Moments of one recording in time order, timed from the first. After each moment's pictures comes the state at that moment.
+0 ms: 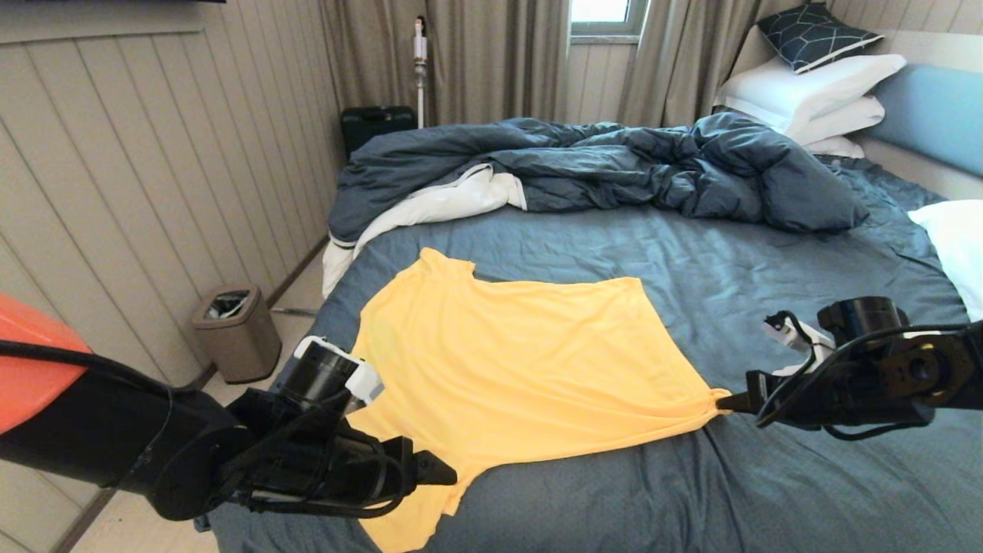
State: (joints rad) left arm -0.58 1.87 -0.73 -0.21 -0.32 -0.66; right arm -0.20 1.93 -0.89 -0.12 0.50 0.03
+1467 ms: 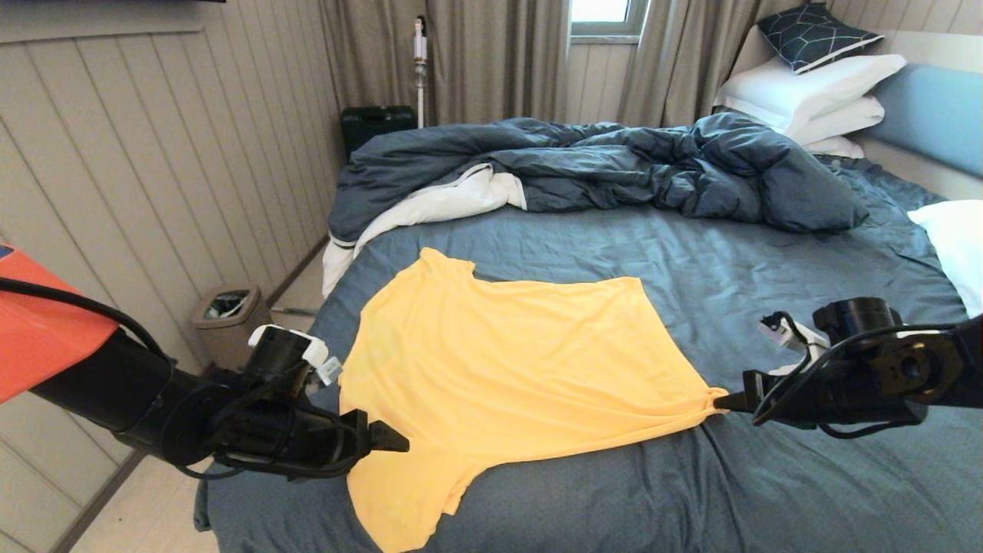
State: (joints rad) left arm -0.36 1.96 -0.77 -0.21 -0.40 -0.52; right arm -0.20 1.96 -0.90 -0.13 0.51 0.03
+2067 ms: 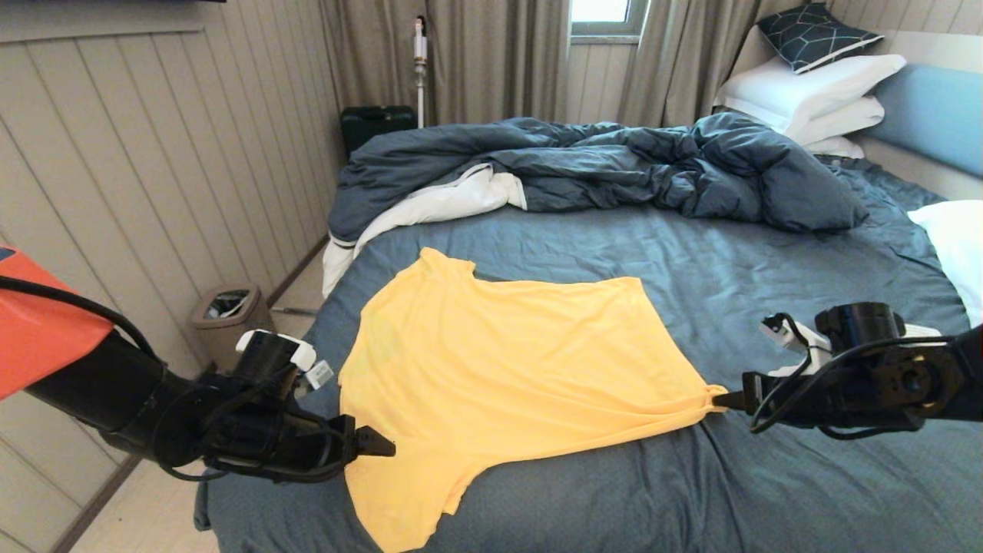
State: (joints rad) left arm -0.31 1.97 -0.74 -0.21 -0.38 -0.45; right arm -0.20 1.96 -0.84 -0.25 0.50 0.02
